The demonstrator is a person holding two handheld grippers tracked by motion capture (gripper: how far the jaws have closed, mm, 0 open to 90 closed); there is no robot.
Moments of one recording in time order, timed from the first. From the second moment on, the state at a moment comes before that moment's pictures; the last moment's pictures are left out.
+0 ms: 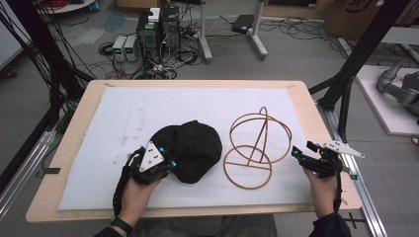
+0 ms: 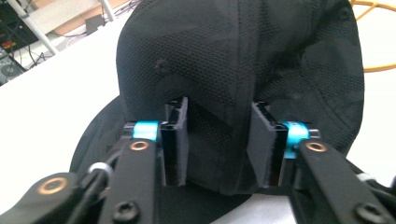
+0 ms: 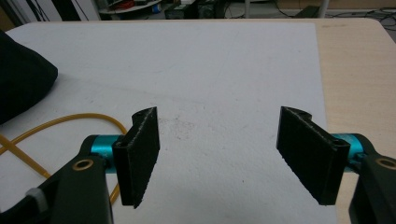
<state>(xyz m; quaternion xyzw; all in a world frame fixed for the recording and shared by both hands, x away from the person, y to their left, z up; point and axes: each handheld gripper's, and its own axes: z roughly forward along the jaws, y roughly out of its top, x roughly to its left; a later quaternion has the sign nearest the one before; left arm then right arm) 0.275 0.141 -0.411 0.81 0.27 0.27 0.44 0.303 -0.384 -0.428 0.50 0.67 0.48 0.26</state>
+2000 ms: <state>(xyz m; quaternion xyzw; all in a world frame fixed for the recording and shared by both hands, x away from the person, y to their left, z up) 0.307 0.169 -0.297 0.66 0.33 0.29 0.61 0.304 -0.382 -0.427 0.50 0.67 0.49 0.26</state>
